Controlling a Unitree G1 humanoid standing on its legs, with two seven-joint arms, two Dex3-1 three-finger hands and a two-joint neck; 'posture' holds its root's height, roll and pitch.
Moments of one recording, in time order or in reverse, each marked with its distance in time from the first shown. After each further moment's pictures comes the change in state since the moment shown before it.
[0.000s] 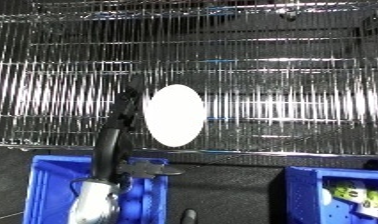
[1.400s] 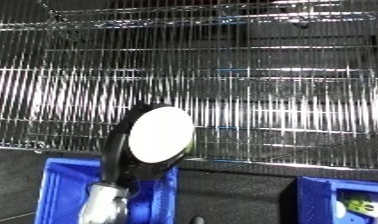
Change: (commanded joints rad) left arm 0.081 0.005 0.057 -0.052 -0.171 -0.081 -0.120; right arm 0.056 0.052 -0.033 0.078 0.011 -0.039 -0.010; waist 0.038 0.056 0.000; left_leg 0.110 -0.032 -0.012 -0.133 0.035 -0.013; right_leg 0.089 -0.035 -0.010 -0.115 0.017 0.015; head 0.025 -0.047
